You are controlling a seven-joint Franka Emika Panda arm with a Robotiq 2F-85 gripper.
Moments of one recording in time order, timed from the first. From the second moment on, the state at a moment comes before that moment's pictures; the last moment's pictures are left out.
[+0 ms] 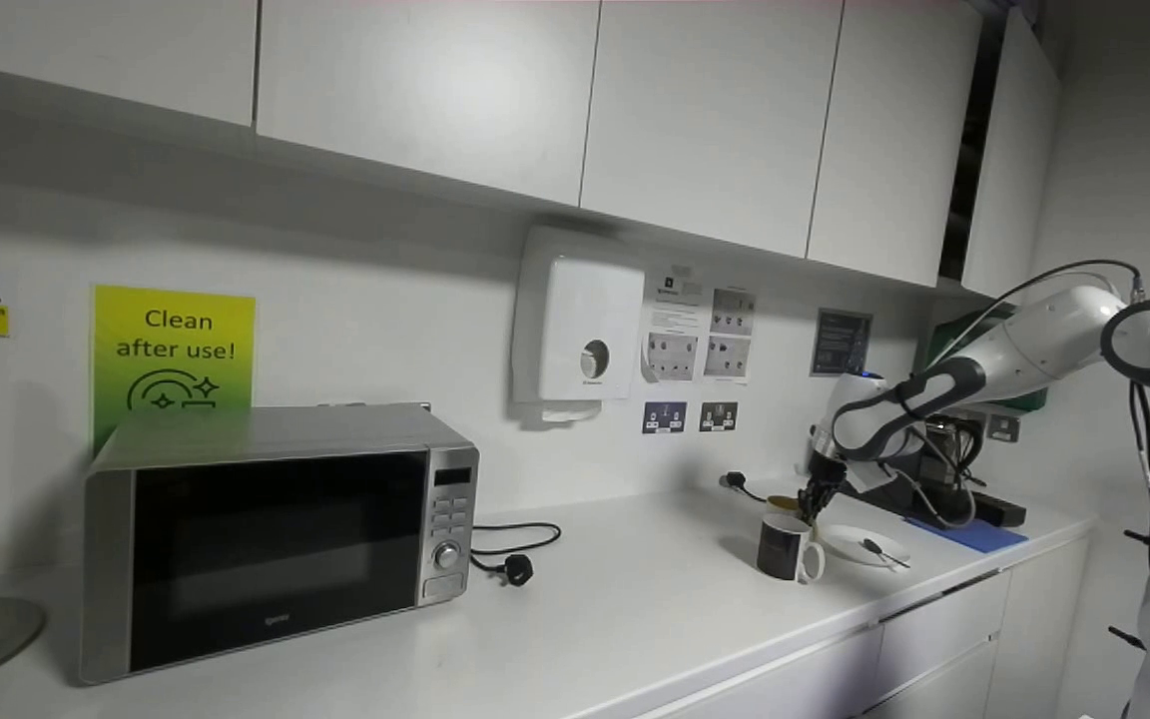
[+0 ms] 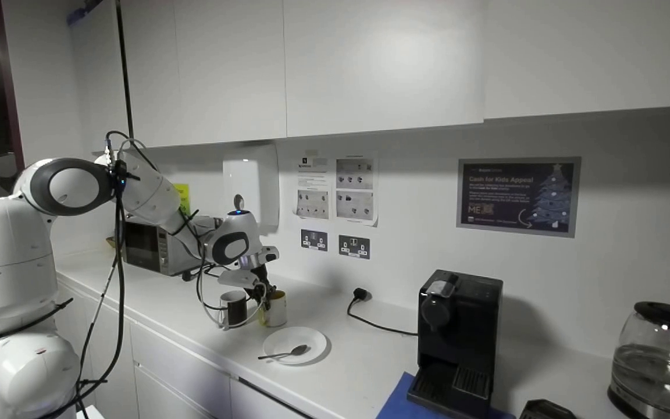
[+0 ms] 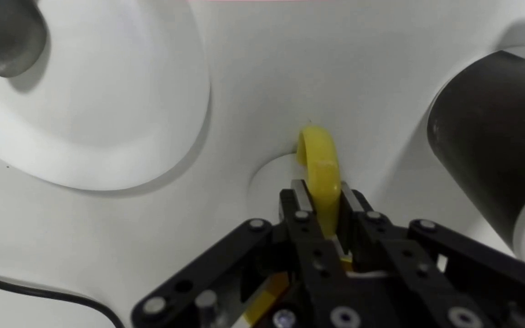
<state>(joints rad) 0.02 -0.02 -0.06 -2.32 -0.02 2.56 -0.17</state>
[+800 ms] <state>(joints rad) 0.02 -0.02 -0.06 -2.30 0.00 2.56 -0.18</state>
